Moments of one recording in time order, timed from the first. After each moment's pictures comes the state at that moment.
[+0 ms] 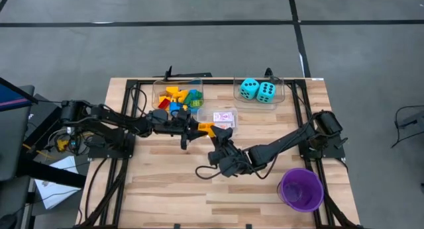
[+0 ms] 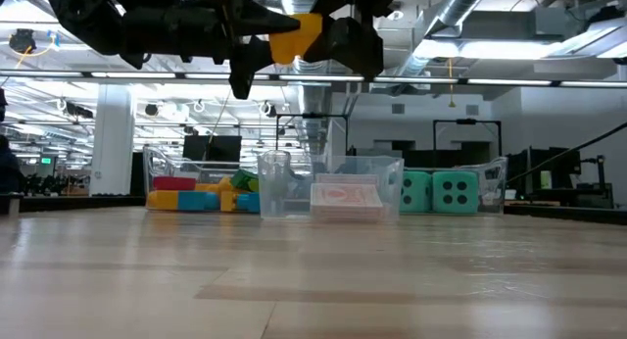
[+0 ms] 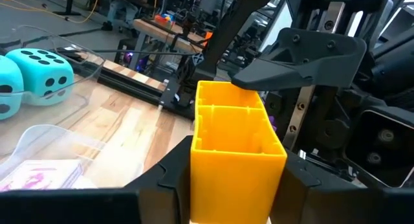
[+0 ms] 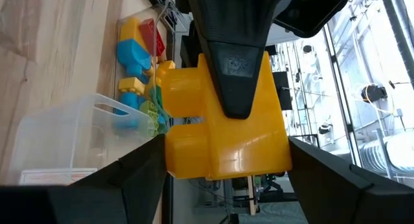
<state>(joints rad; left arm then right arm) 0.04 1.37 0.51 0.85 0.08 -0.41 0.37 1.87 1.29 0.05 1.23 -0.84</state>
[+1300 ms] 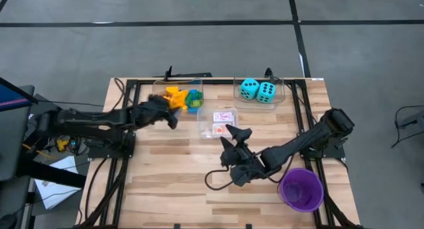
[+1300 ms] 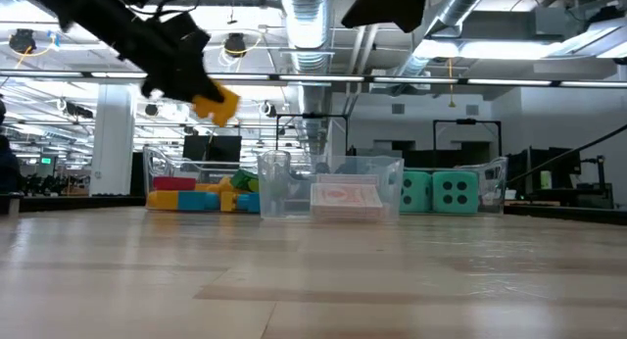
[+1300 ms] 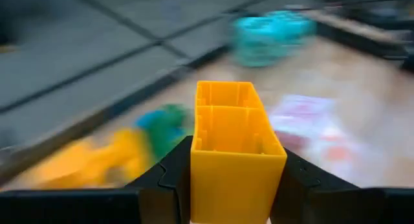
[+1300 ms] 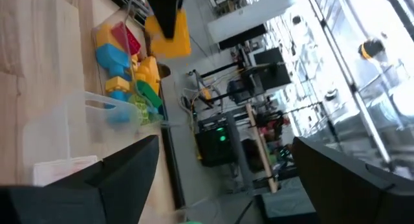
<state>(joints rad) 0.17 0.94 0.51 -0.02 -0.48 -0.29 0.48 1.74 1.29 -0.24 1.36 -0.46</state>
